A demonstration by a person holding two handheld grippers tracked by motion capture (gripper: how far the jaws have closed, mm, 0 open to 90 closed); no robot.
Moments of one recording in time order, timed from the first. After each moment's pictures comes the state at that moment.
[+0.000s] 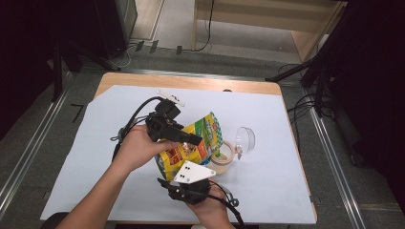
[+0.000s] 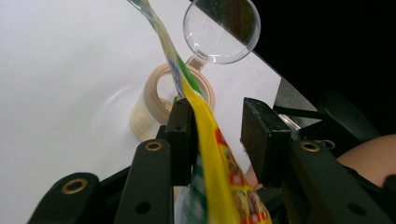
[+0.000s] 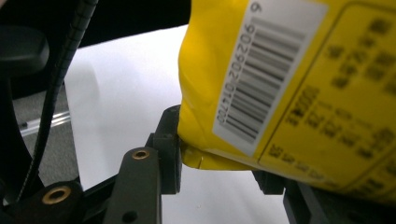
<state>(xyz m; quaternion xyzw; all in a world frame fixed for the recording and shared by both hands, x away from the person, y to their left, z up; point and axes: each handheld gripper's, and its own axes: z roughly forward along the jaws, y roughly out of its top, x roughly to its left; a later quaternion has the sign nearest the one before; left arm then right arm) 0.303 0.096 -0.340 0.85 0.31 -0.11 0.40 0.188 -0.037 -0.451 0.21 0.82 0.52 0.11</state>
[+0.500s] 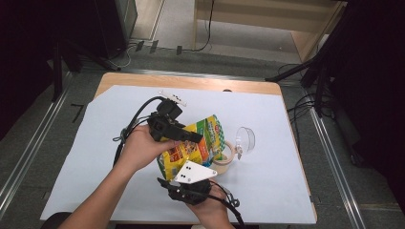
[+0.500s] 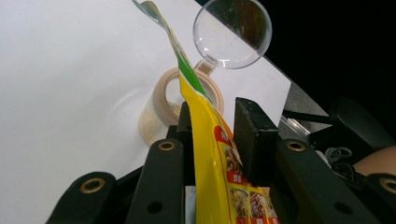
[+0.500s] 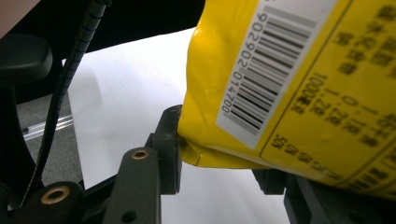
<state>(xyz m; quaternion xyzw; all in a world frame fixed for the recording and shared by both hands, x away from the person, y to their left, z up) 0.303 0.090 -0.340 0.85 0.32 -0.09 0.40 0.186 -0.038 -0.447 0.22 0.82 0.52 0.11</state>
